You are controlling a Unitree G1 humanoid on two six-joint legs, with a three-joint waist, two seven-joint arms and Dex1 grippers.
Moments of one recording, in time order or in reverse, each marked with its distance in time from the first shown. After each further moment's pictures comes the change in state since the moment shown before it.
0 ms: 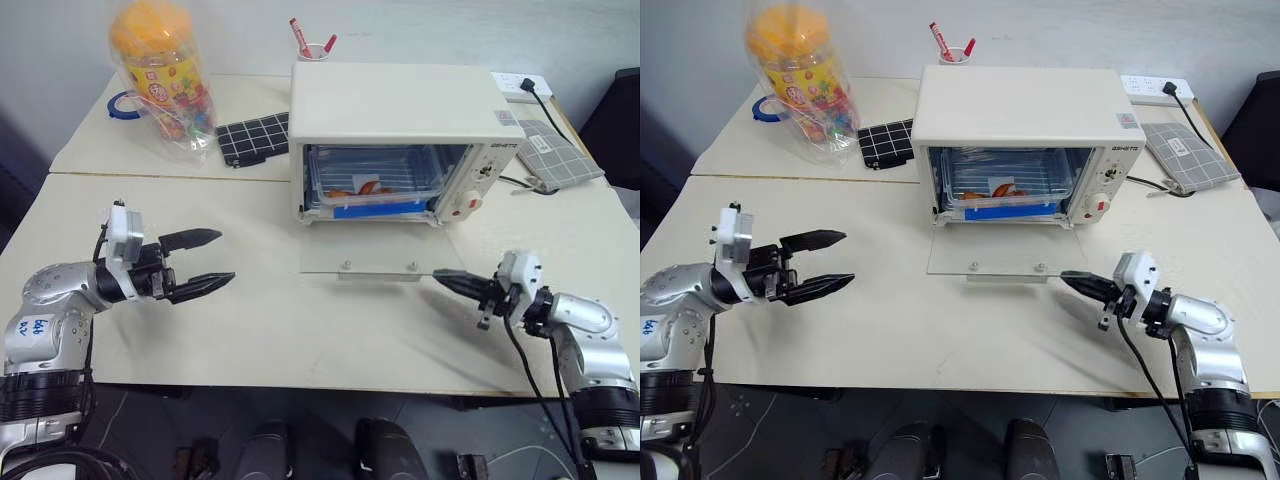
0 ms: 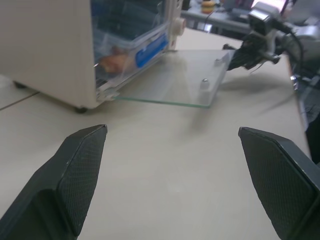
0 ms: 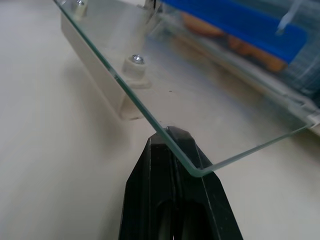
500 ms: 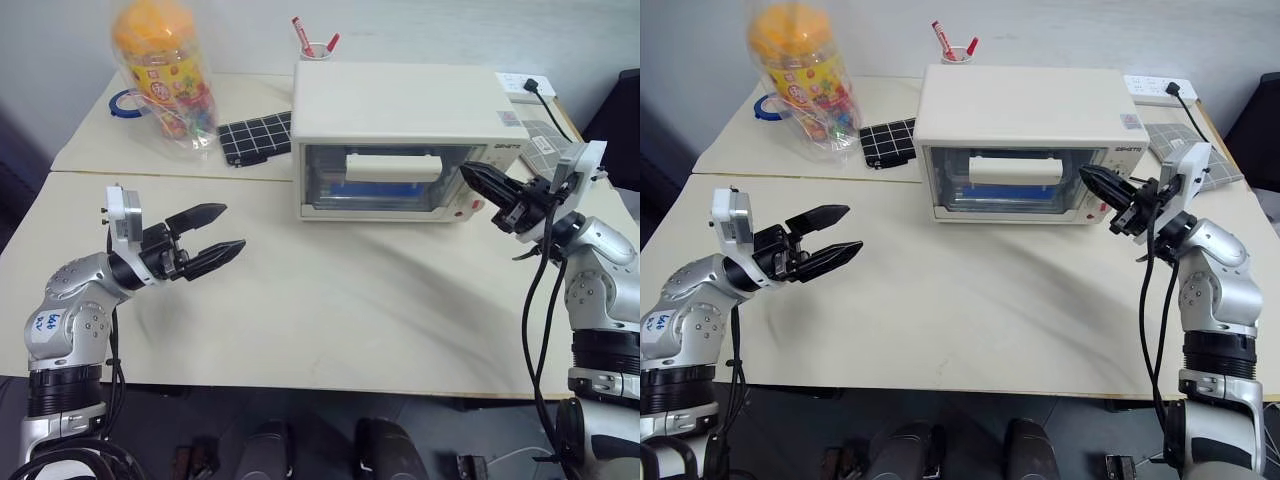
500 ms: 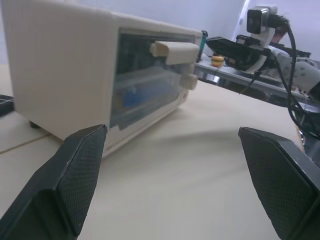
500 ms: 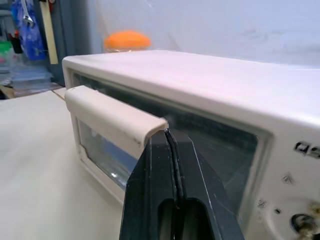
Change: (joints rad) left arm -0.031 -0.084 0.010 -0.031 -0.004 -0.015 0.122; right arm -0.228 0.003 -0.095 -0.105 0.183 0.356 -0.150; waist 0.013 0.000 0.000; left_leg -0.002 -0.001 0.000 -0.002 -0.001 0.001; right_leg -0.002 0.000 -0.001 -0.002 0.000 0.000
